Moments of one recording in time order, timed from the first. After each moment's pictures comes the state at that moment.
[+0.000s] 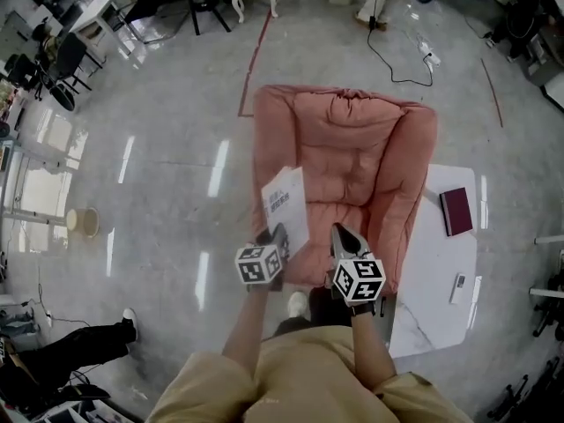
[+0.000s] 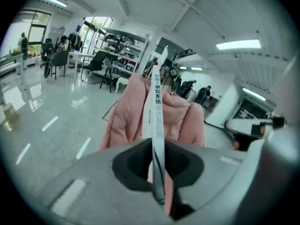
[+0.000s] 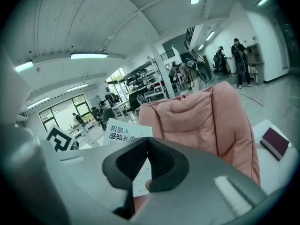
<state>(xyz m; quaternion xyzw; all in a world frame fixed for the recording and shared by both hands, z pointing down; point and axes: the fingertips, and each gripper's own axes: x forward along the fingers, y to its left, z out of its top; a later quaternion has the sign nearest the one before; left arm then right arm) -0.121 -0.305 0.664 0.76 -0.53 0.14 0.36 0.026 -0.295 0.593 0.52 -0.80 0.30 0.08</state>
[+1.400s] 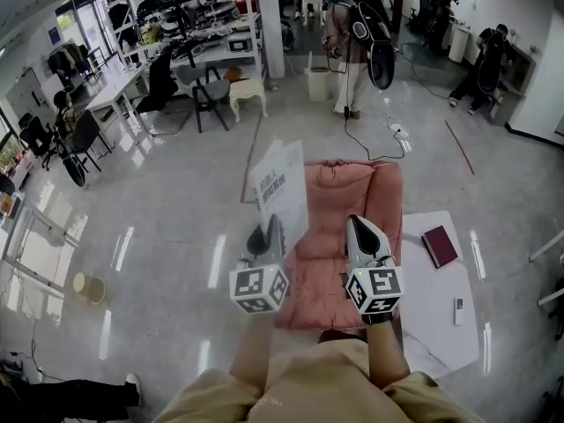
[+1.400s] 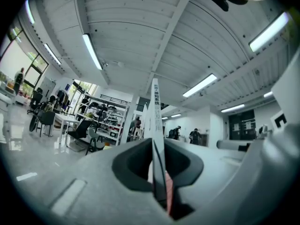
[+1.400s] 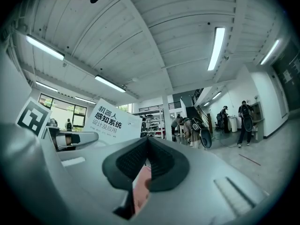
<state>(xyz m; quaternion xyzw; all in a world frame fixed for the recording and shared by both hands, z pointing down) -0.136 -0.240 0.287 0.83 -0.55 -0.09 0.04 0.029 -0.214 0.288 0.59 -0.81 0.01 -0.05</state>
